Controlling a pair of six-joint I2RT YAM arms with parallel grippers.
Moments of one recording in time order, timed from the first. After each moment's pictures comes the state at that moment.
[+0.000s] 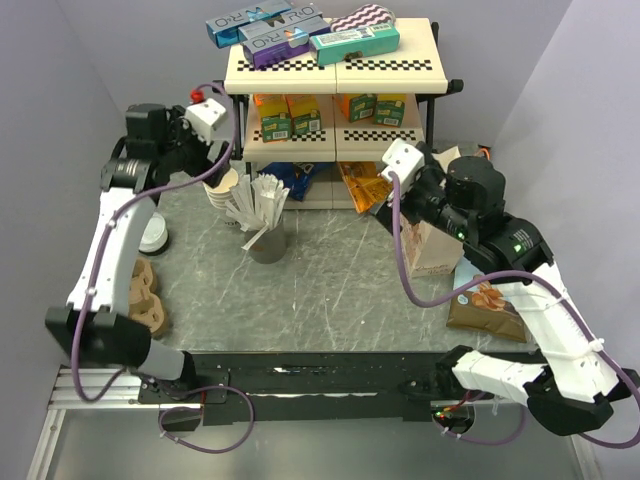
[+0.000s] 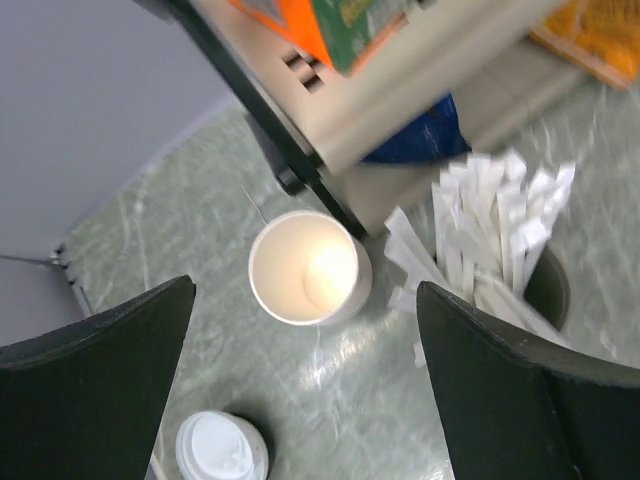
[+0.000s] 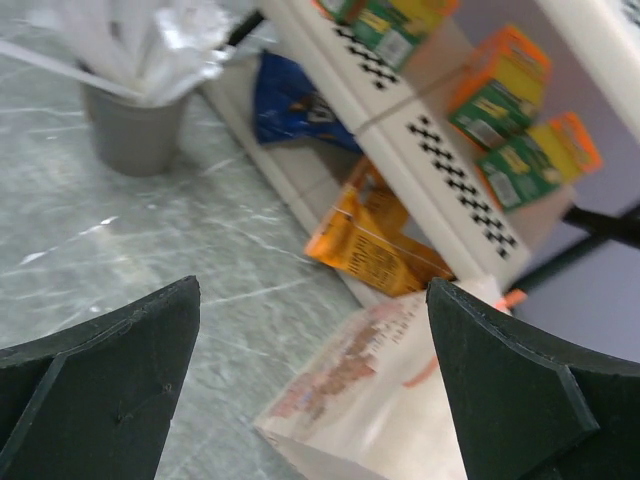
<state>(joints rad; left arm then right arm) -0.08 1.43 1.62 -0.63 0.34 0.44 0.58 1.07 1.52 -0.73 -0.08 -0.51</state>
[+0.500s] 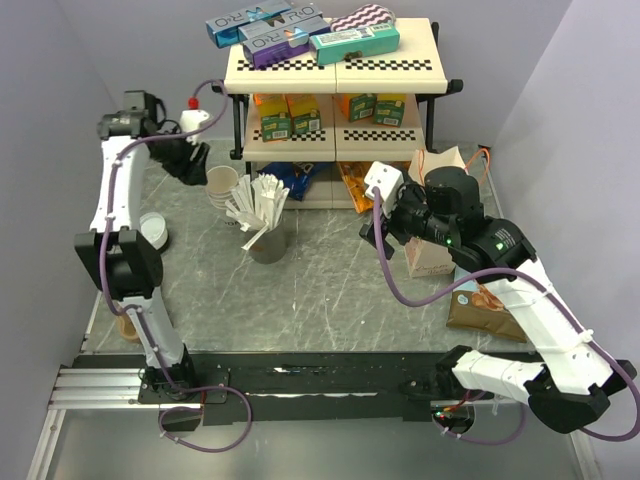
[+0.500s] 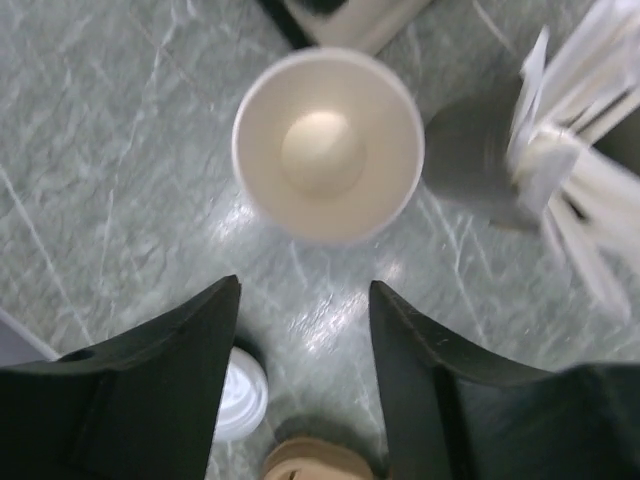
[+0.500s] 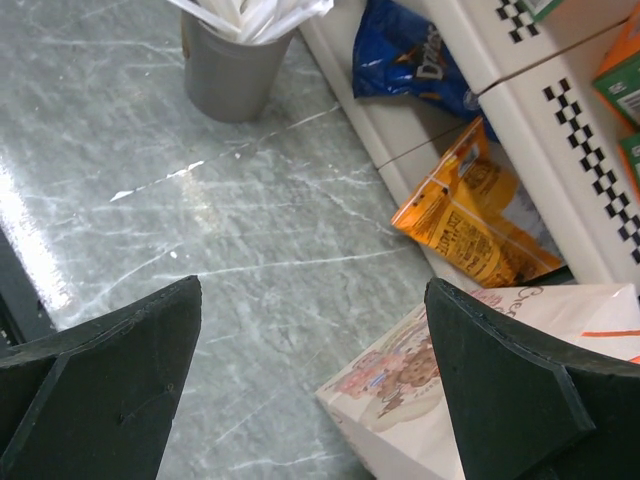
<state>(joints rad) 0.07 1.94 2.12 -1.22 0.51 0.70 0.62 1.08 1.43 -0.81 -0.19 -0.48</state>
